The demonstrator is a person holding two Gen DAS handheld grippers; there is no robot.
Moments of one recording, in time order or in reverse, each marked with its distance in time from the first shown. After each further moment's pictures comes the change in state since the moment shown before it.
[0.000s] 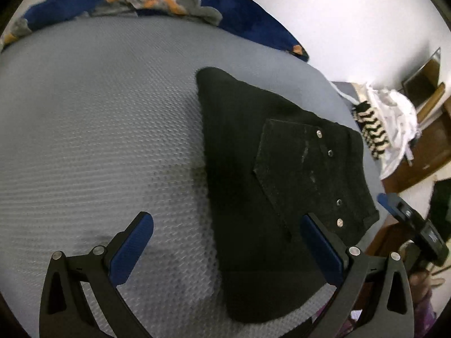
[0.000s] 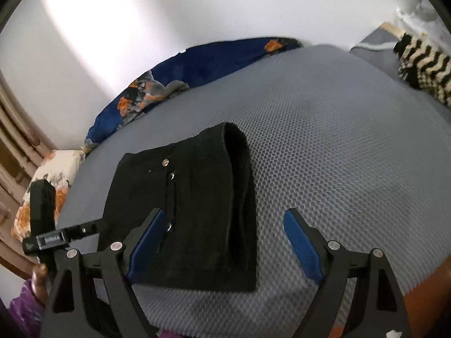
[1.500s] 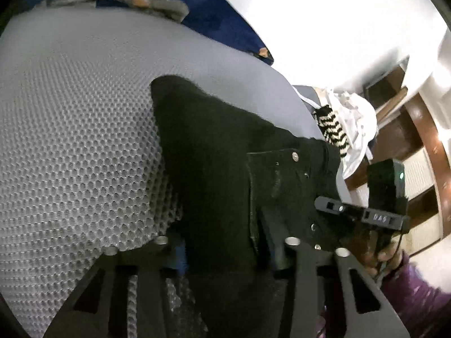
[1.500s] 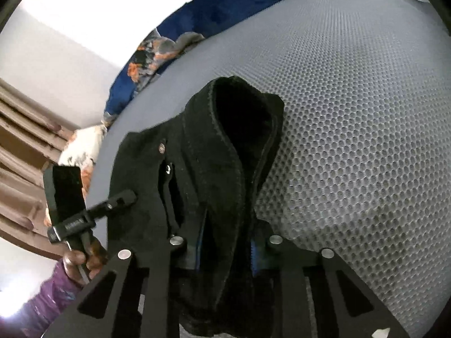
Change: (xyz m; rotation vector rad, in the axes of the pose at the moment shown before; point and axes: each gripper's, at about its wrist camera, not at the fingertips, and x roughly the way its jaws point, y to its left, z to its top) left arm 0.040 -0.006 0.038 0.063 -0.005 -0.230; right arm 0.074 0.002 0.029 0.052 0.264 0.211
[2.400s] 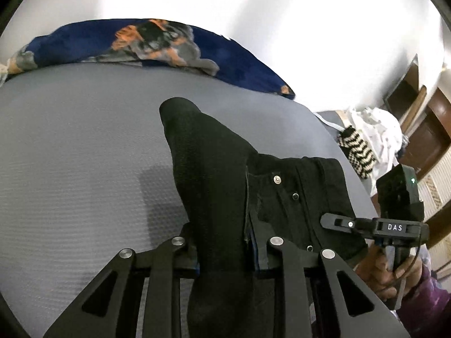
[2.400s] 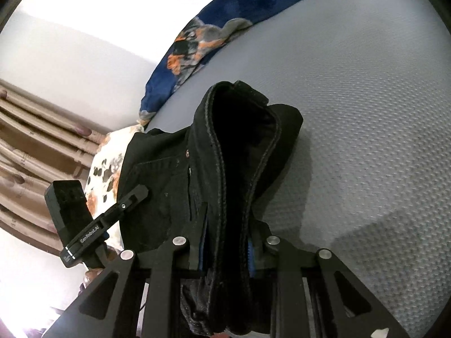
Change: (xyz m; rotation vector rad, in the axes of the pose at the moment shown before) left arm -0.112 0.011 -0.021 0.030 -0.179 0.217; right arm 0.025 0.083 -0.021 0.036 0.021 0.164
